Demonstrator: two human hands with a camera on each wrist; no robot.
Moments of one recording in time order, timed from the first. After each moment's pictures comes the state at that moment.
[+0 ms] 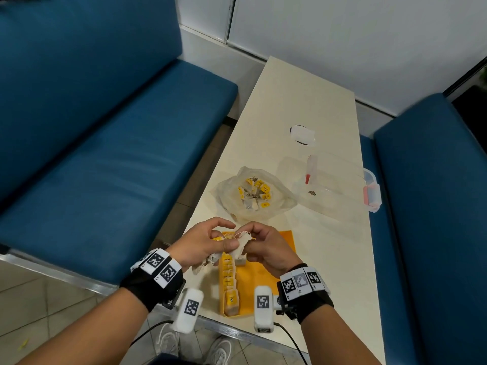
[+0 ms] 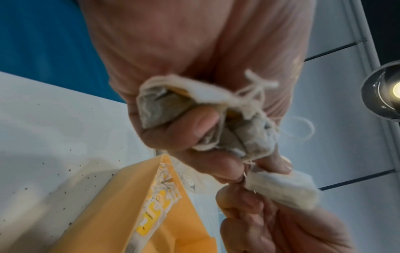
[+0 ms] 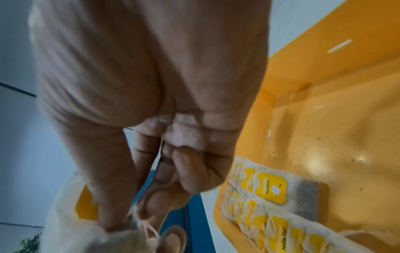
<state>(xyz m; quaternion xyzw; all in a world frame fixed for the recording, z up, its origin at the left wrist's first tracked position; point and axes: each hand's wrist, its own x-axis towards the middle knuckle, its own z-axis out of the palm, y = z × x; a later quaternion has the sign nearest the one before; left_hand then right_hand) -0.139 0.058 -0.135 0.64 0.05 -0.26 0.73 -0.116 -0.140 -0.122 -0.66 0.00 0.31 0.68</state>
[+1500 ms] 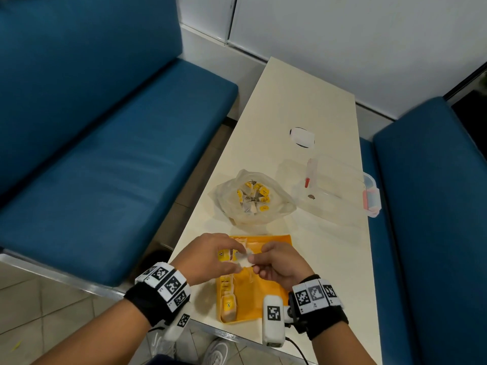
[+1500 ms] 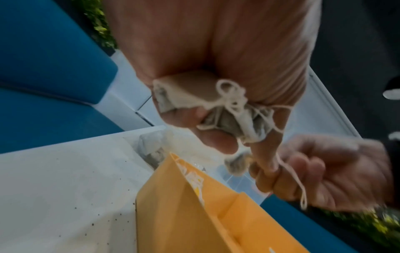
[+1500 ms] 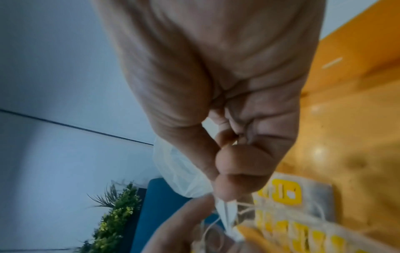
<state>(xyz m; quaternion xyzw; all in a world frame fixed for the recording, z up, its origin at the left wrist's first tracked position) -0.145 0.047 -0.147 0.87 -0.11 -0.15 0.46 -0.113 -0.163 -0.116 -0.69 0.22 0.37 0.58</state>
